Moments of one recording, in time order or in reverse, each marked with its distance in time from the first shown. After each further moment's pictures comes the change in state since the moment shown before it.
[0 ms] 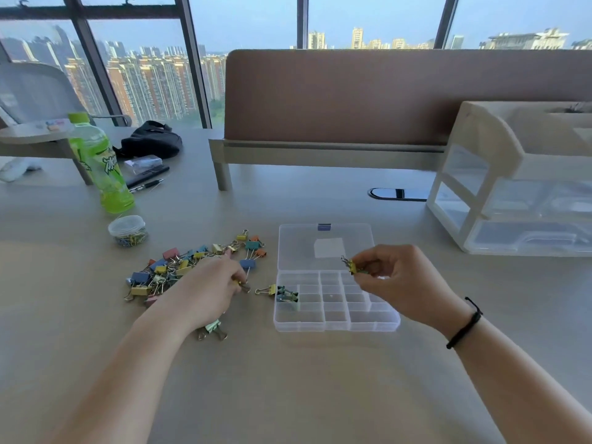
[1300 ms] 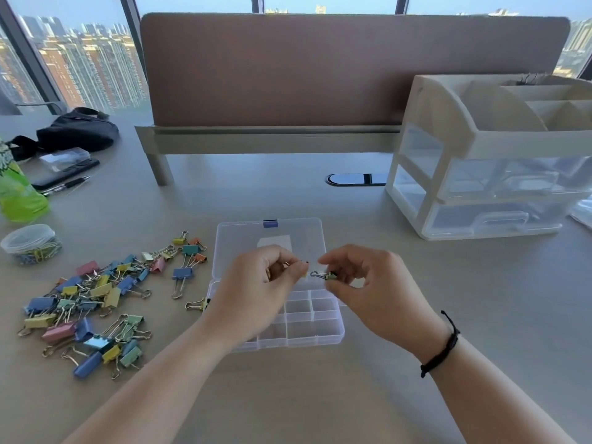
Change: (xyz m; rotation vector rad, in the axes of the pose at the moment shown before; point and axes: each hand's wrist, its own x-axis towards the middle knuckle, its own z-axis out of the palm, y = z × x) left_hand 0.024 0.131 0.049 -0.684 0.077 0.175; right_hand -0.009 0.027 -0.015 -0.031 0.126 -0.093
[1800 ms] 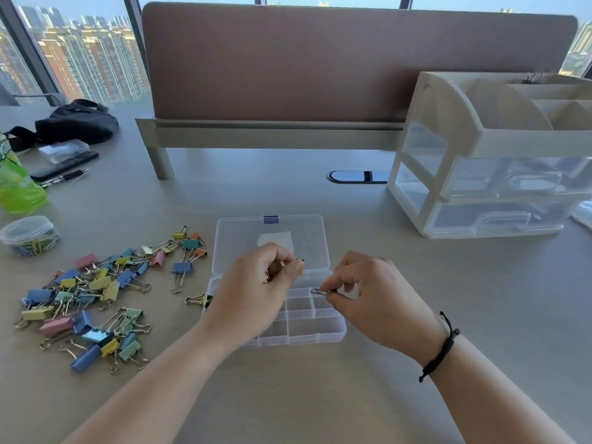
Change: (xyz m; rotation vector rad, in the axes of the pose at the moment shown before) left_hand -0.006 -0.010 0.002 0.047 0.036 0.011; right_hand -0.003 -0.001 0.003 -0.287 -0.199 0.049
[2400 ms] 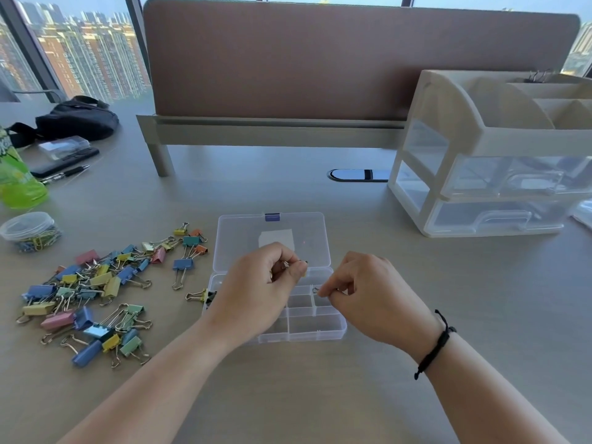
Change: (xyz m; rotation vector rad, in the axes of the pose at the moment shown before) left_hand -0.002 0.005 0.000 0.044 -0.031 -0.003; right_hand 0.002 -0.003 0.003 -0.020 -0.048 0.084
